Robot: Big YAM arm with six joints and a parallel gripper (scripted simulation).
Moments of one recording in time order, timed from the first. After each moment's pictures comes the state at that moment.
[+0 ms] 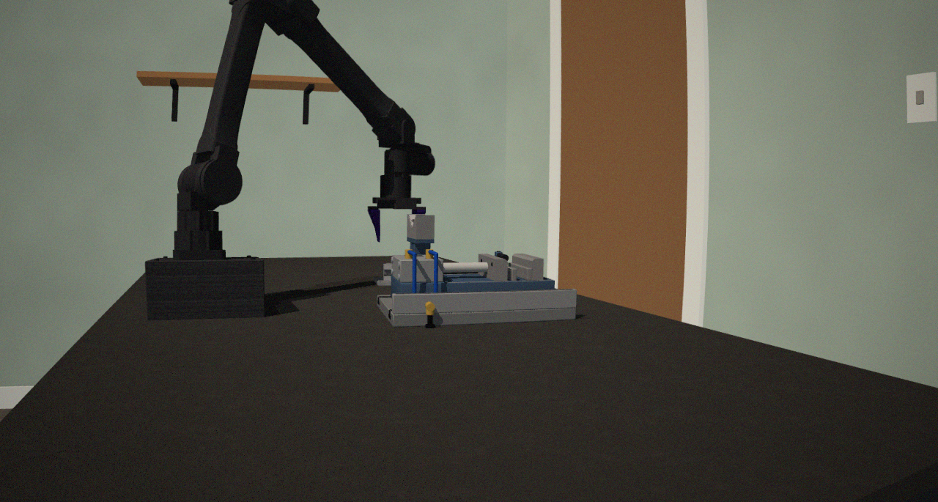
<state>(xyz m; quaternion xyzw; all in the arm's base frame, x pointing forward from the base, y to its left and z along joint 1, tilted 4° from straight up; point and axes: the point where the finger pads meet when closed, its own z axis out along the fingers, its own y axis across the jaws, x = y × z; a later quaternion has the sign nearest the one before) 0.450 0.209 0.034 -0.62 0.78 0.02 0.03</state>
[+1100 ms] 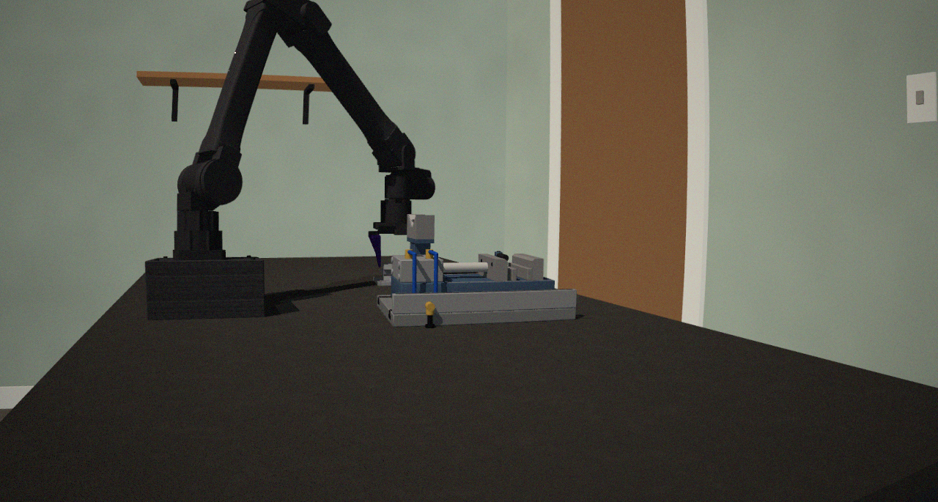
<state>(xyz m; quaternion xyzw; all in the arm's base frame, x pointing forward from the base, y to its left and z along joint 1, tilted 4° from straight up) 0.453 0.214 -0.023 -0.62 0.78 0.02 0.03</state>
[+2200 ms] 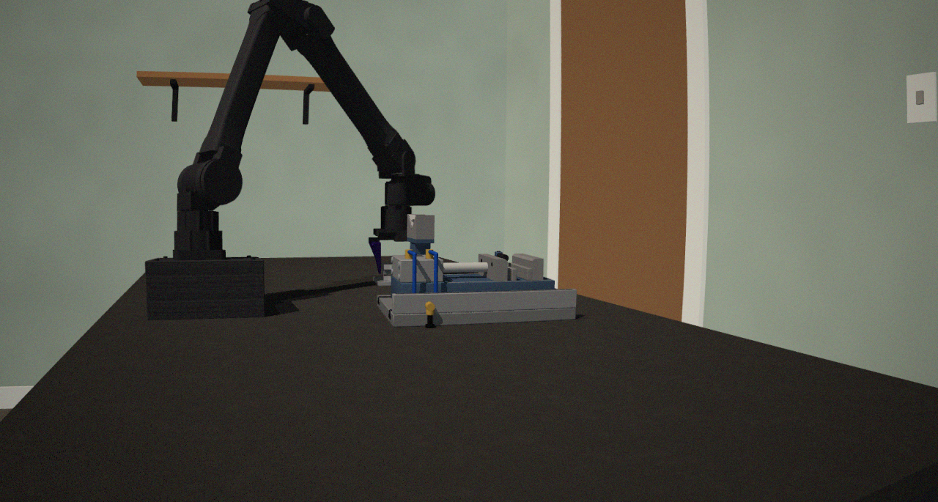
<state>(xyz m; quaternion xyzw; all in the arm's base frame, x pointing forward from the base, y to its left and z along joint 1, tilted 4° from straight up) 0.454 0.216 -0.037 -0.62 0.78 0.02 0.03</state>
